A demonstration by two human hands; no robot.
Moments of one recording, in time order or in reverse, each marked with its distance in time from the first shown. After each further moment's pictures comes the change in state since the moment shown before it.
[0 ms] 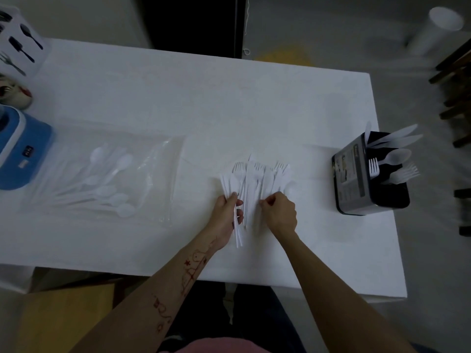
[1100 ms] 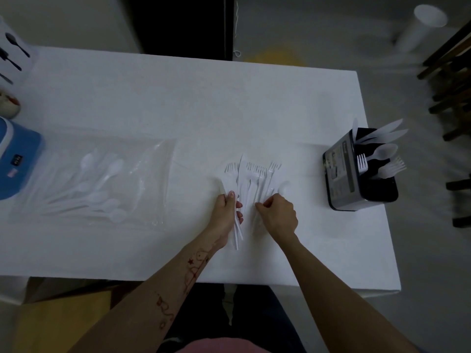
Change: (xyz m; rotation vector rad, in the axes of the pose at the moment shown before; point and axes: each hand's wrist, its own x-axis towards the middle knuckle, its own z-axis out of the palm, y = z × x) left_hand -0.001 -0.005 0.014 0.187 0.009 0.101; right_hand -0.002 0.011 -0.010 -0.098 0.010 0.007
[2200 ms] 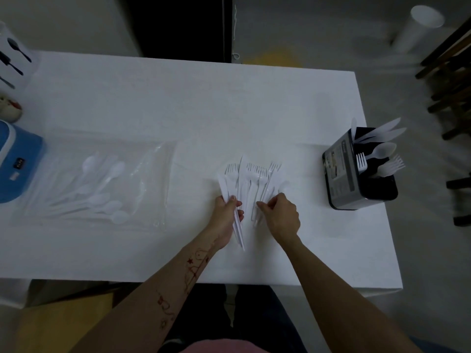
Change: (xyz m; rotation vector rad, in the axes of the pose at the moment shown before) left_hand 0.003 -0.001 -0.002 -0.107 0.001 -0.062; right_hand -0.001 0.010 0.001 0.049 0.030 -0.020
